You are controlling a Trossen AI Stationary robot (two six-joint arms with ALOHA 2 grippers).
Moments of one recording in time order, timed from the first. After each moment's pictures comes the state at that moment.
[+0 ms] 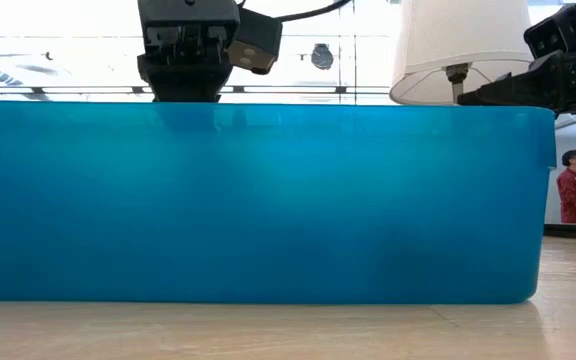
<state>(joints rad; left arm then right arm) -0.31 1.90 1.46 -0.93 -0.12 -0.61 0.11 0.19 0.02 0.13 0.13 -0.12</state>
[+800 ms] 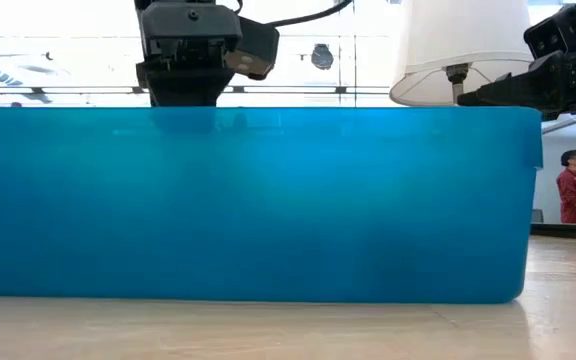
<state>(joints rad) -0.31 1.90 1.44 -0.92 -0.15 -0.65 0.11 0.19 0.02 0.13 0.13 -0.12</state>
